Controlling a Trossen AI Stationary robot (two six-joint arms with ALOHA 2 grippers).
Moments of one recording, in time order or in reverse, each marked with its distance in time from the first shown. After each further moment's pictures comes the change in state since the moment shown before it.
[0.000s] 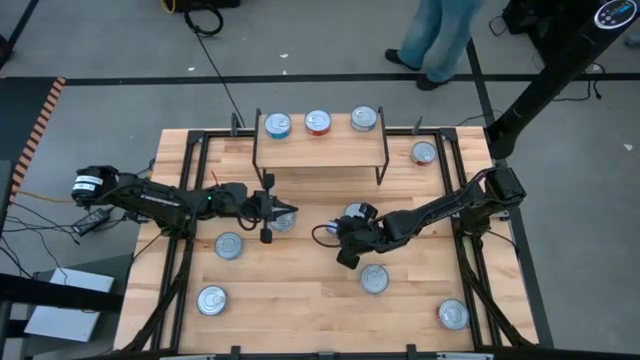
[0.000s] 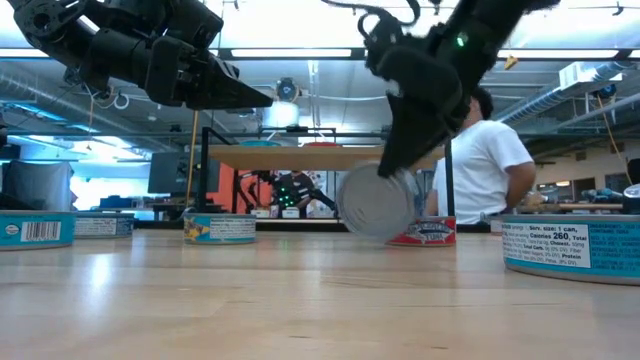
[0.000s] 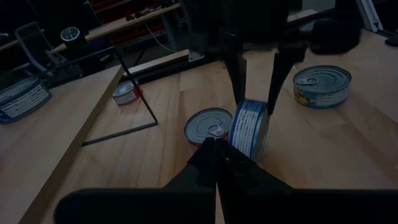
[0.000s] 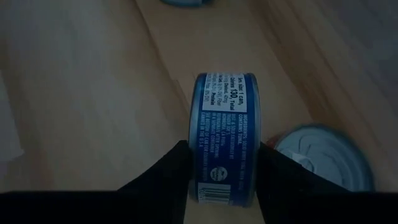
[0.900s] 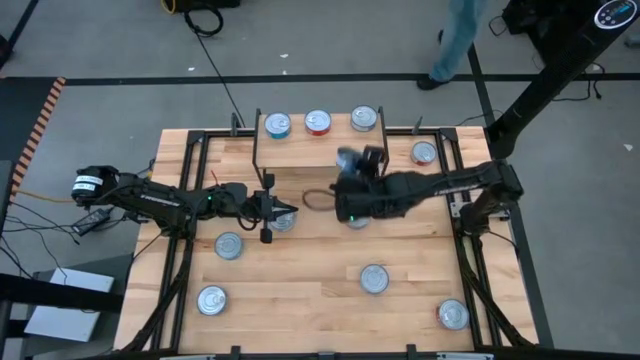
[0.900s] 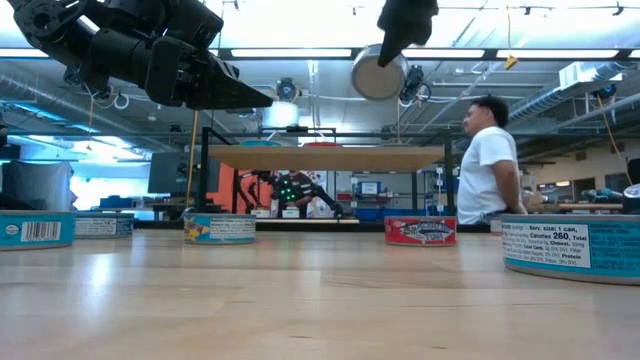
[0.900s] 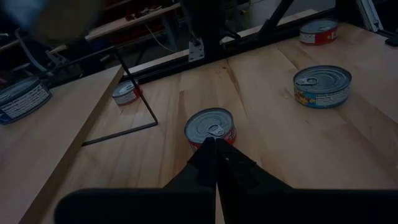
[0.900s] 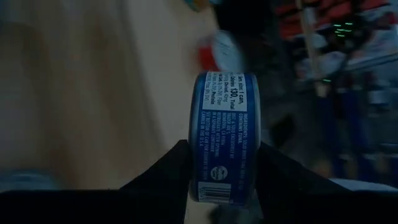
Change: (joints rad) left arm 0.000 0.000 0.000 0.000 0.000 0.001; right arm -0.149 -0.001 0.555 -0.687 0.546 -0.521
